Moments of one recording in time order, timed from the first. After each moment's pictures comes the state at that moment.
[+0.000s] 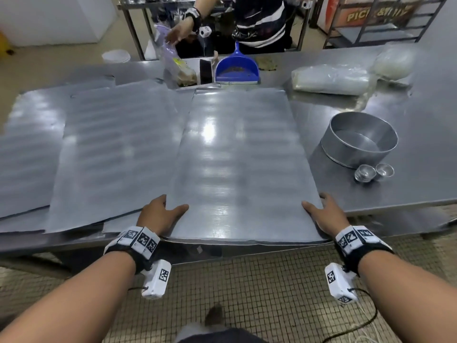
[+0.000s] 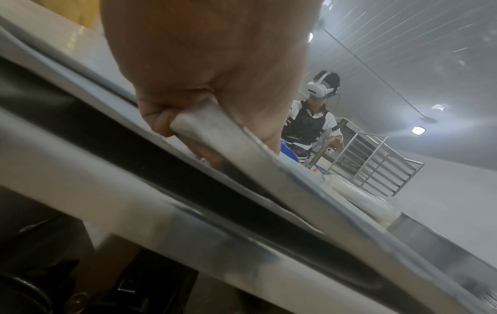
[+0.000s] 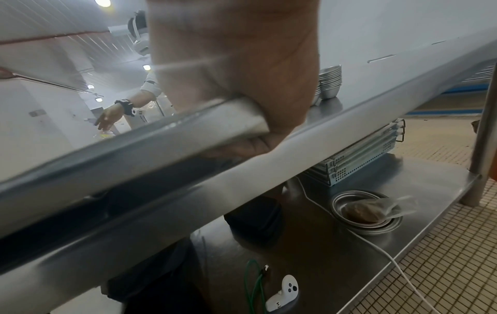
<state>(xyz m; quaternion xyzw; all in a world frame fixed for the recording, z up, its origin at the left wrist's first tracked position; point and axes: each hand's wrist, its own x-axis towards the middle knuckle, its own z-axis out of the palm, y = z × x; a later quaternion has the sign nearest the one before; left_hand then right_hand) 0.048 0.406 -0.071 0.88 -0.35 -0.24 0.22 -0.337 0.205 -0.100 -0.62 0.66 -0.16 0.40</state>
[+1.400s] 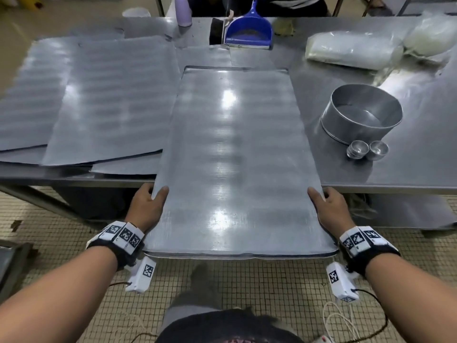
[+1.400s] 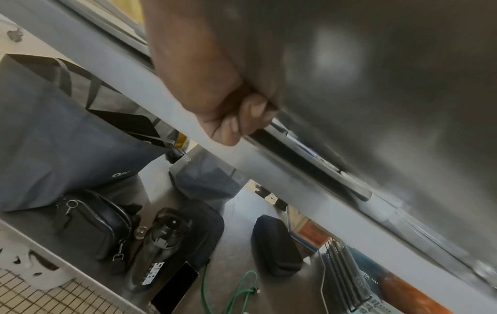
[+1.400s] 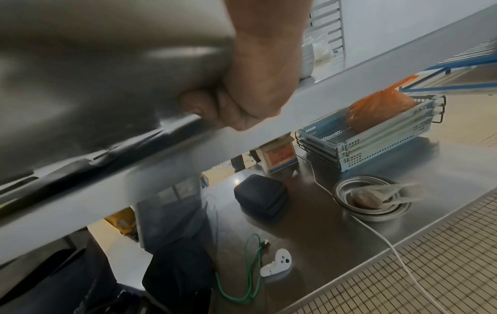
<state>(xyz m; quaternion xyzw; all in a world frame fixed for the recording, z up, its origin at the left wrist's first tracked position) -0.058 0.474 -0.112 0.85 -0.24 -0.22 0.42 -0.431 0.223 -0.122 -0.67 0.56 -0.22 0.43</state>
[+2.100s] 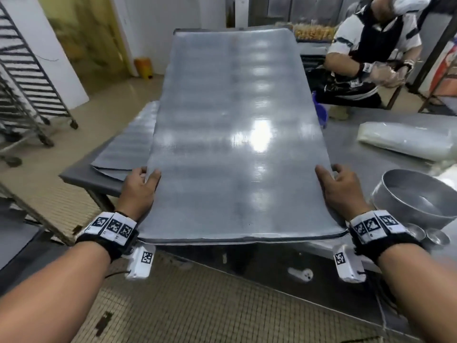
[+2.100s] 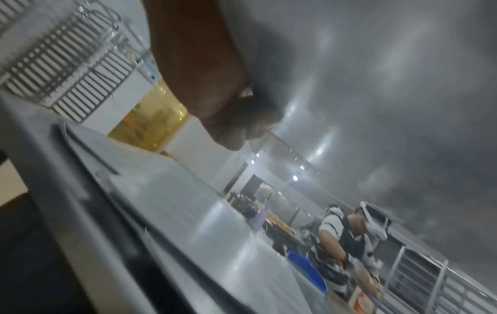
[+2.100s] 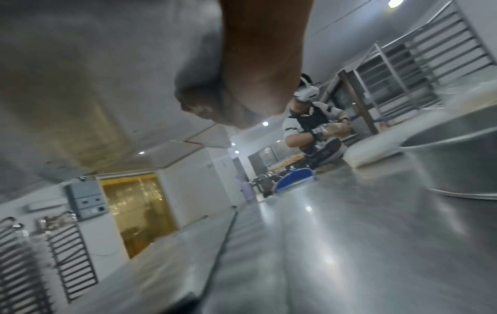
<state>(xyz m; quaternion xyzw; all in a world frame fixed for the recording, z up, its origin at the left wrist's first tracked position) 0.026 0.557 0.031 0.82 -0.20 -0.01 0.54 -0.277 0.204 0.044 -0.77 0.39 -0.31 0.39</state>
